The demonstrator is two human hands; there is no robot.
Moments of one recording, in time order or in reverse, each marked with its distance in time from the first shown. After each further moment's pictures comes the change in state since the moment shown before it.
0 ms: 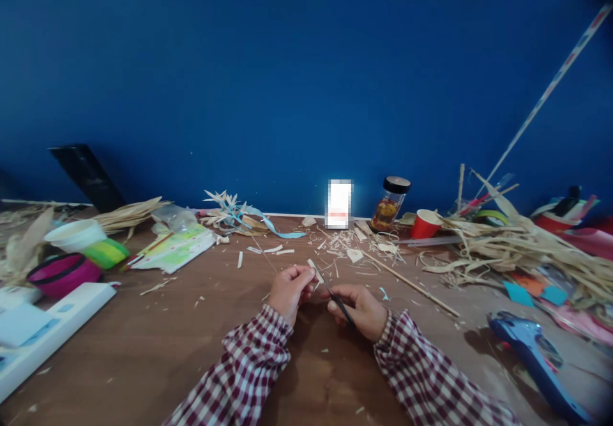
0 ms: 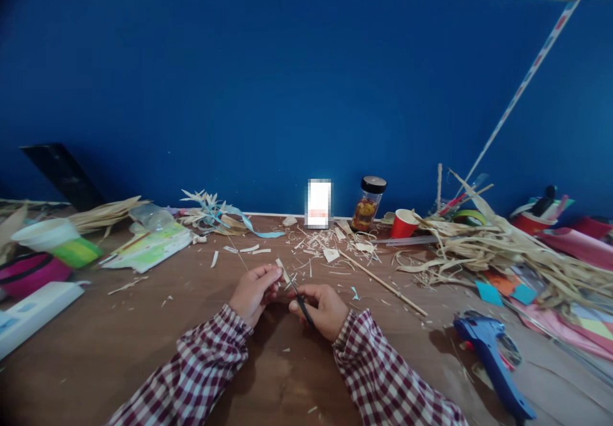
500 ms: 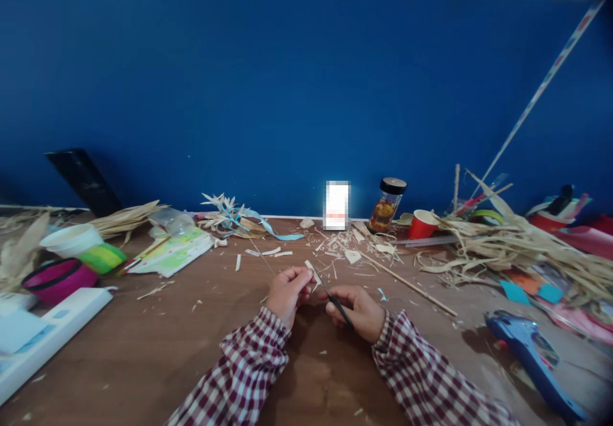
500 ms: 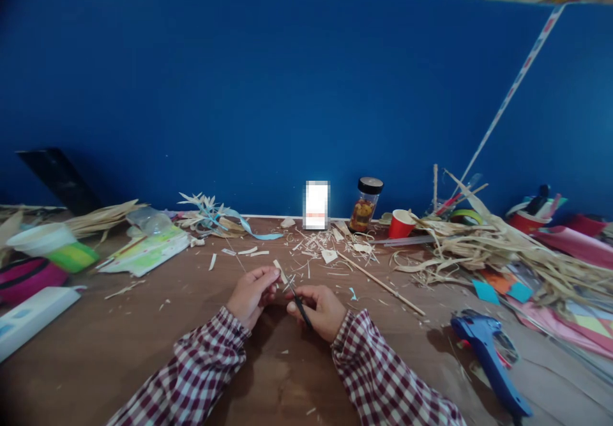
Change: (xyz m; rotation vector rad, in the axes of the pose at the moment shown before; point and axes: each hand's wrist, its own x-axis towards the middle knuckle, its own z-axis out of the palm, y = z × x) left_hand -0.001 0.002 0.001 -0.021 0.014 -0.002; right_hand -0.001 -0.003 0.000 -0.011 -0.006 -0.010
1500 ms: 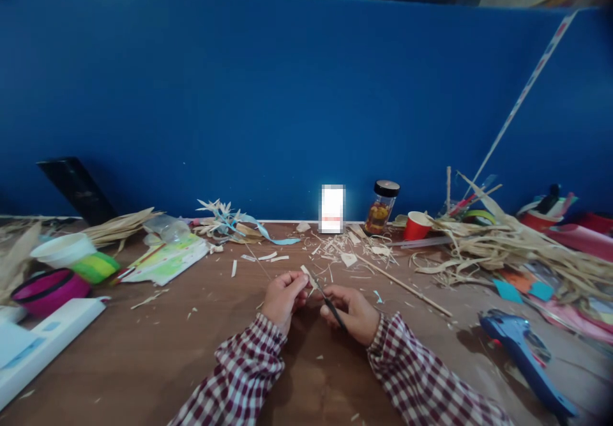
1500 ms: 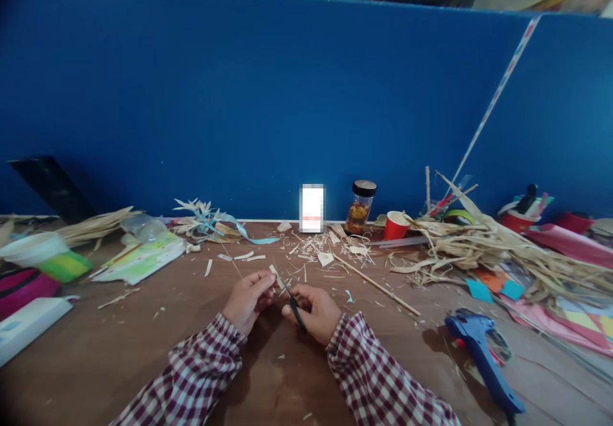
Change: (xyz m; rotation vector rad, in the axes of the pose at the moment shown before) left_hand -0.001 0.001 0.002 0.012 0.016 -0.015; right_hand 0.001 0.000 0.002 -0.017 0.033 -0.038
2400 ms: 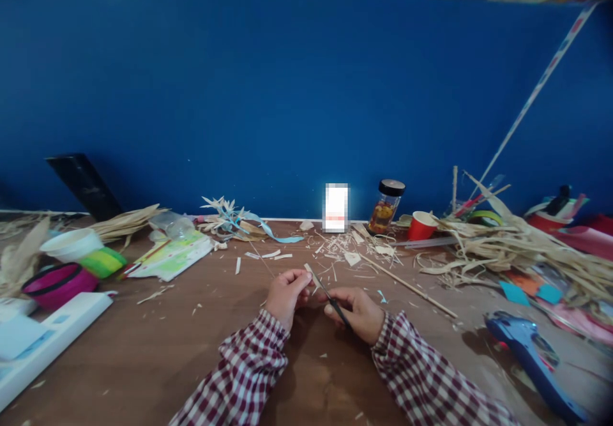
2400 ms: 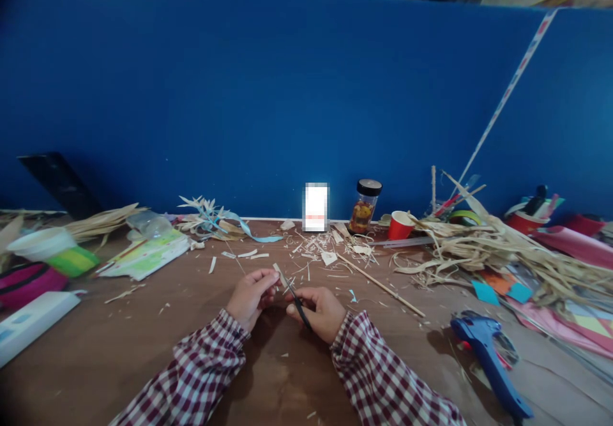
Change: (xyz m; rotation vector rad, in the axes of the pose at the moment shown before) left_hand 0.003 -0.001 -0.004 0.022 -0.002 0.016; right_hand 0.000 0.000 -0.003 -0.024 -0.024 0.036
